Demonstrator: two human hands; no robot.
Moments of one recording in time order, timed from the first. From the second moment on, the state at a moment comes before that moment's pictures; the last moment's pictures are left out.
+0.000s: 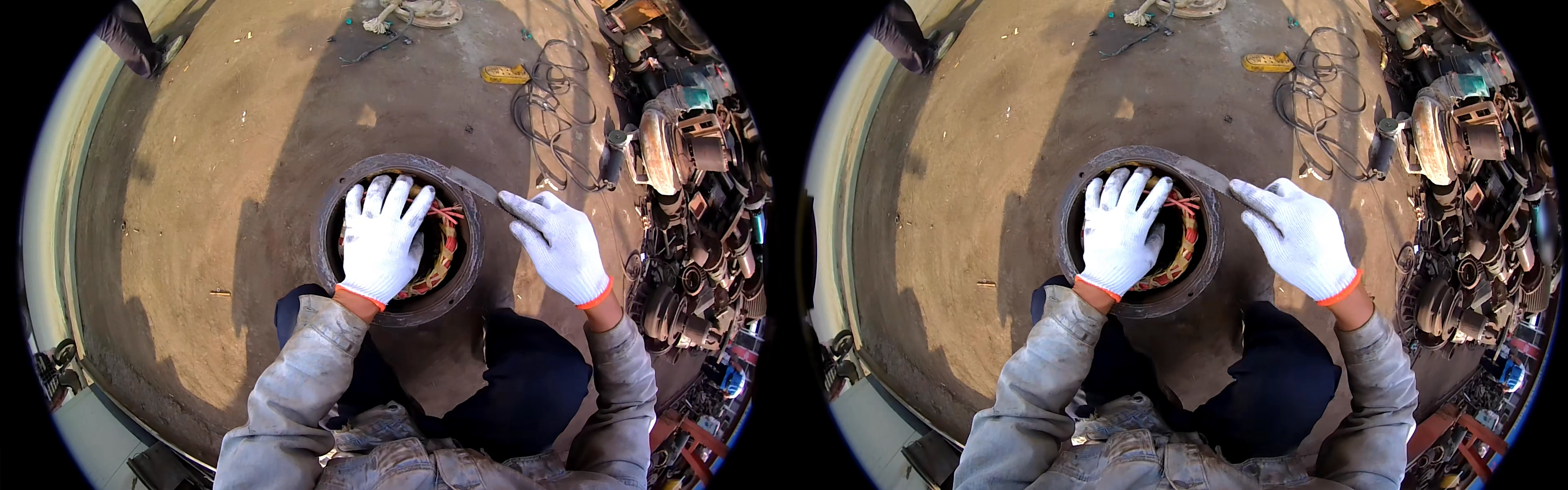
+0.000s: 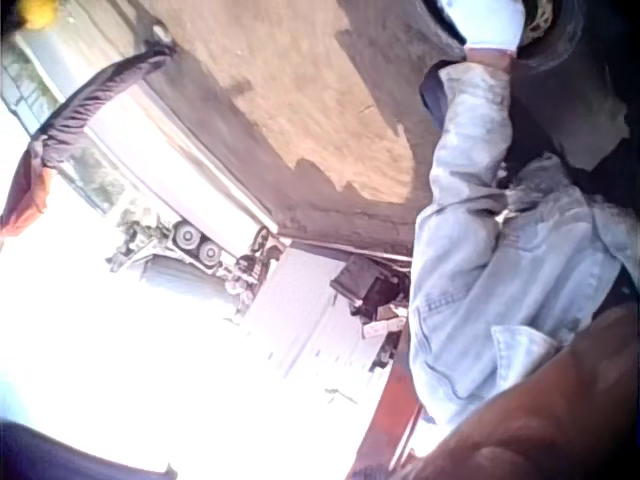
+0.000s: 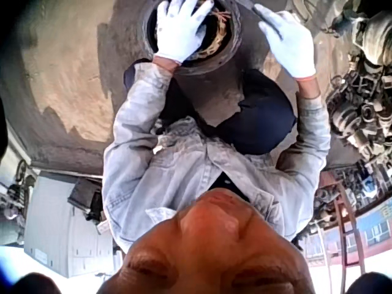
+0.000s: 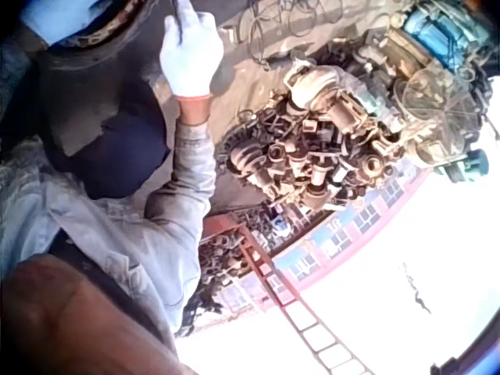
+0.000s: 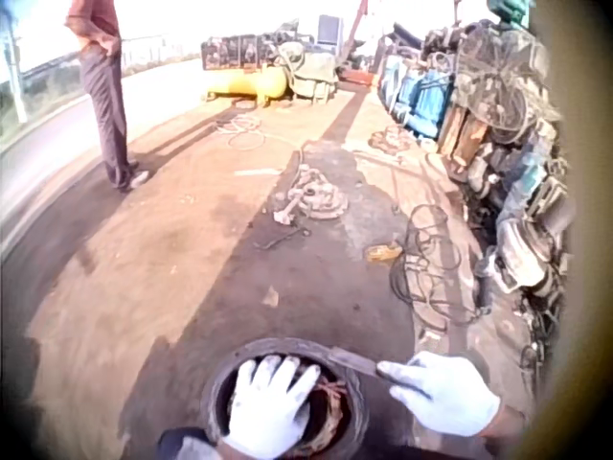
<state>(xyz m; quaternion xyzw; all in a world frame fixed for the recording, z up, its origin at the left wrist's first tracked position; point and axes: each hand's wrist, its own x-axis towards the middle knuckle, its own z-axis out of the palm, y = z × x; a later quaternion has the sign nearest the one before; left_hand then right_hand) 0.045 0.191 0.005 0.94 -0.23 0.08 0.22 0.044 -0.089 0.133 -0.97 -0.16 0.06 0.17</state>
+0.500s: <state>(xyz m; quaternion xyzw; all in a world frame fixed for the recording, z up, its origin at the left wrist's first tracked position) 0.043 0.193 0.001 0.95 -0.24 0.06 0.20 -0.025 -0.041 0.064 -0.98 -0.06 -0.07 0.16</state>
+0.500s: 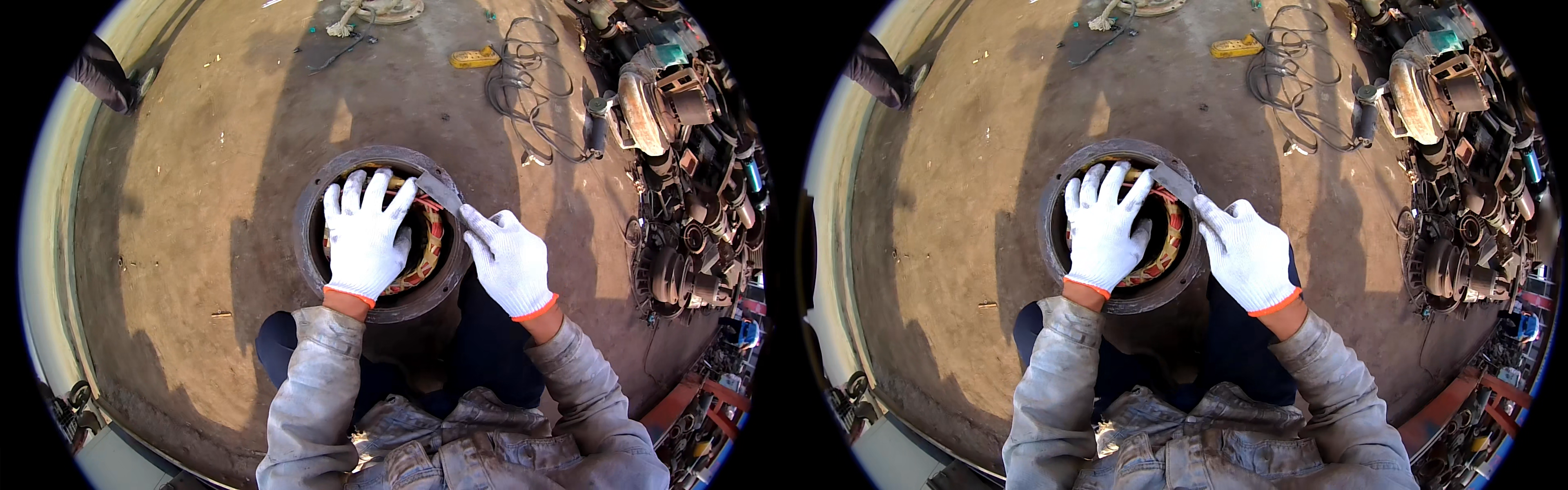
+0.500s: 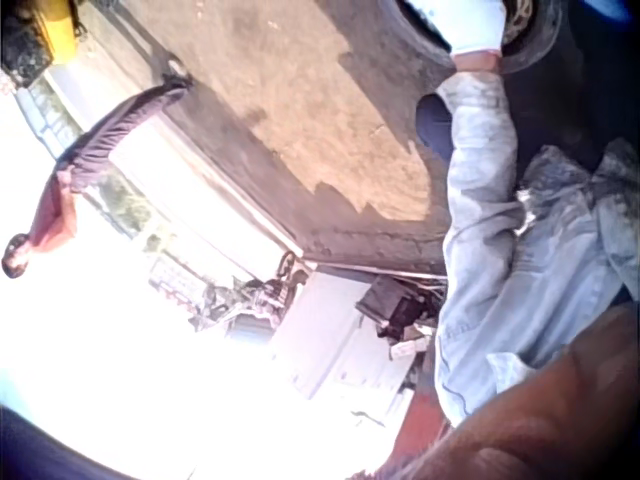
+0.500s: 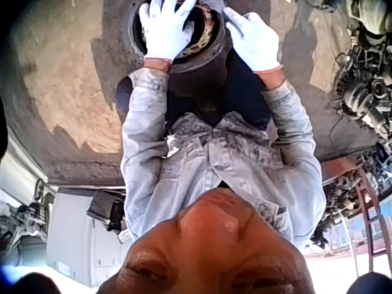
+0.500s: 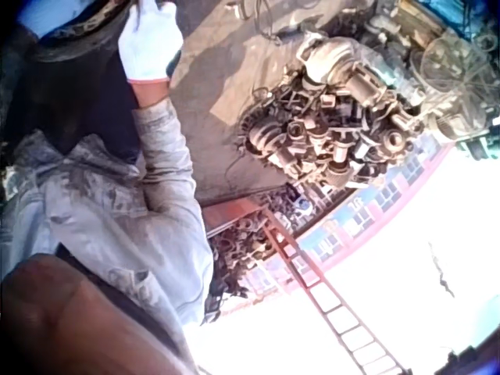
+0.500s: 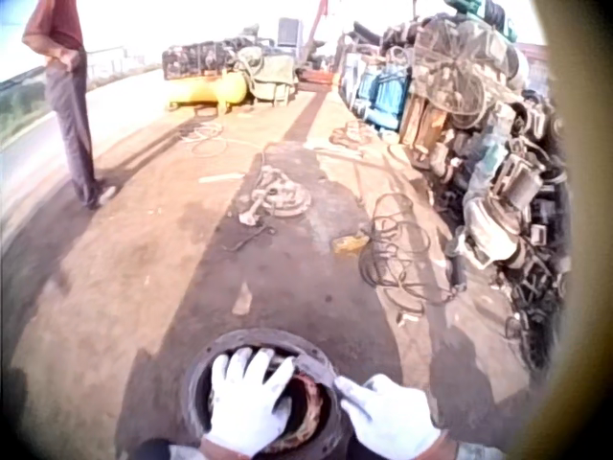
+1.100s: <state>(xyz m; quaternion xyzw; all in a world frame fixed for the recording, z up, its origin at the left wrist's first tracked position) 0.038 0.182 0.010 0.95 -0.27 0.02 0.17 0.020 -0.044 0.055 -0.99 -0.12 -0.04 0.12</state>
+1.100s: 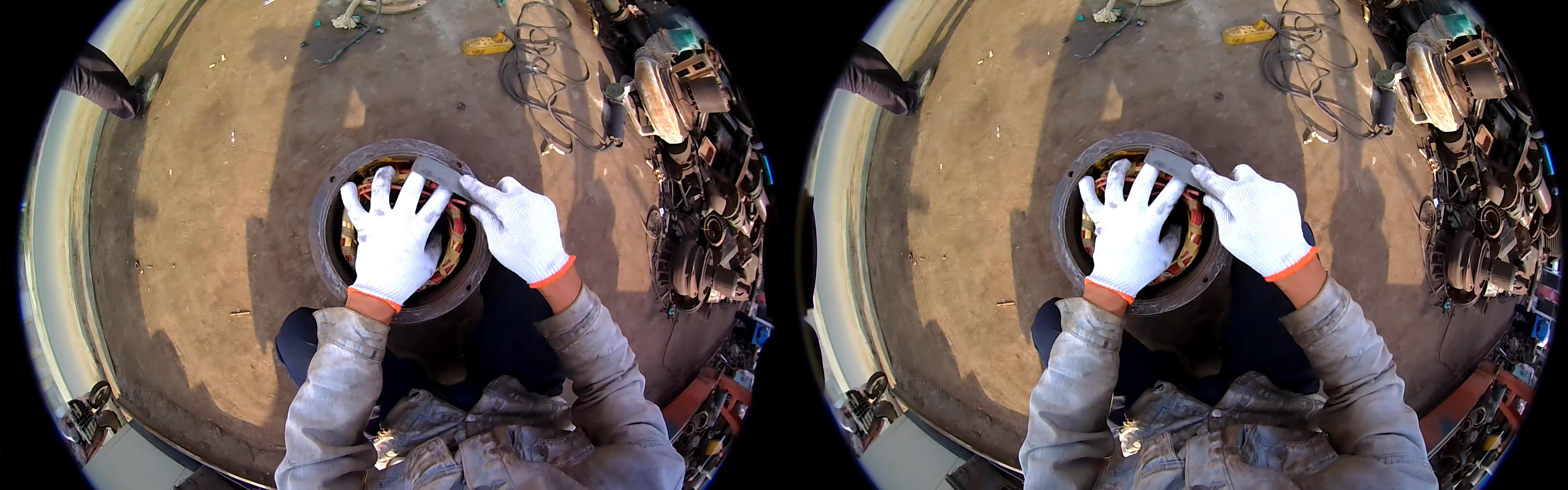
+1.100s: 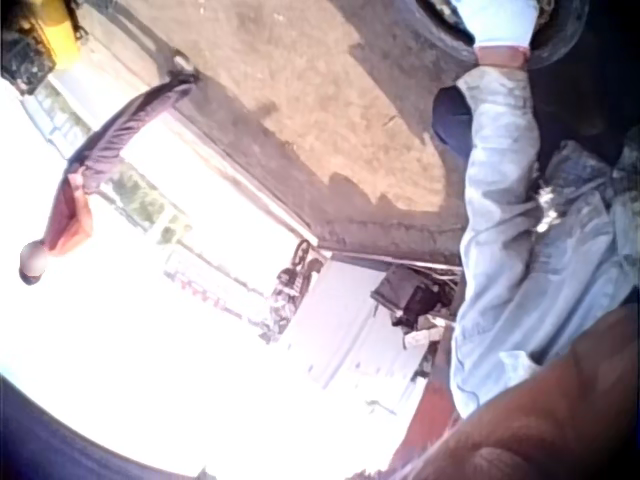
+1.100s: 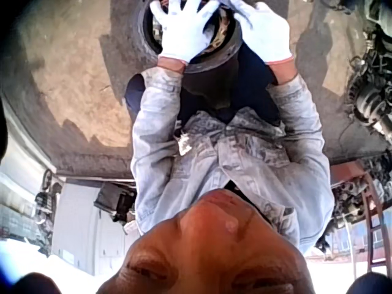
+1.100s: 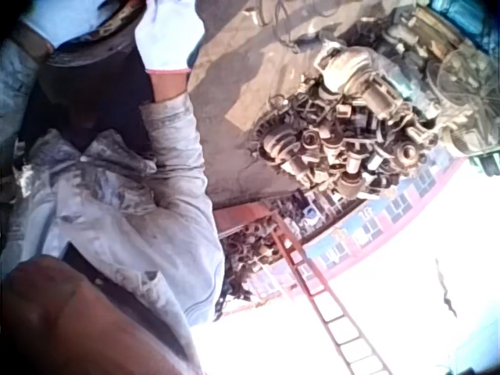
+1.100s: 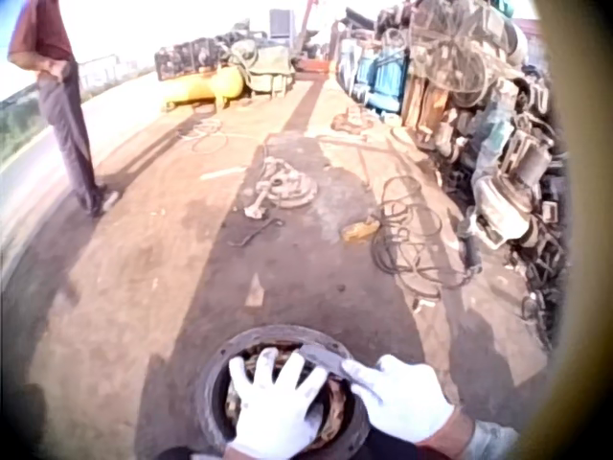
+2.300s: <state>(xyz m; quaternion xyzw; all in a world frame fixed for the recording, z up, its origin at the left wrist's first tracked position) 0.043 0.185 0.005 0.95 -0.26 0.02 0.18 0.141 -0.063 0.062 -0.93 -0.35 0.08 0.12</state>
